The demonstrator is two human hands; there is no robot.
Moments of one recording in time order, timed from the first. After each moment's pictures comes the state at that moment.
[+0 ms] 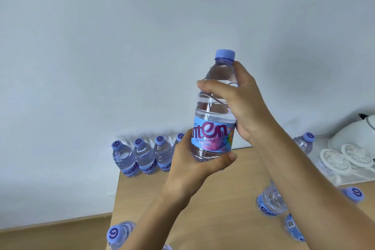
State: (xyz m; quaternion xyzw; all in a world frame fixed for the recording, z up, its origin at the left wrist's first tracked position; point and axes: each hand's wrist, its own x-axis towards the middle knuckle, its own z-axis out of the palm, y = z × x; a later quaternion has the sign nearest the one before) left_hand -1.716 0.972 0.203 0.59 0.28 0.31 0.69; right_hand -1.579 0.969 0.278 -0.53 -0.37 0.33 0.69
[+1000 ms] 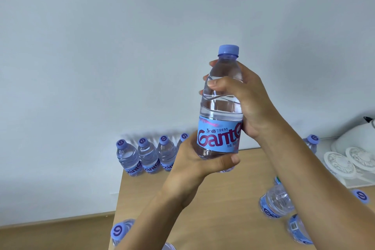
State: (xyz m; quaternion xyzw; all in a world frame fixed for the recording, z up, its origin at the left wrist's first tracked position) left_hand -1.721 0.975 0.209 0.57 0.20 0.27 0.75; right_hand -1.570 0.972 0.277 -0.46 -0.41 0.39 0.68
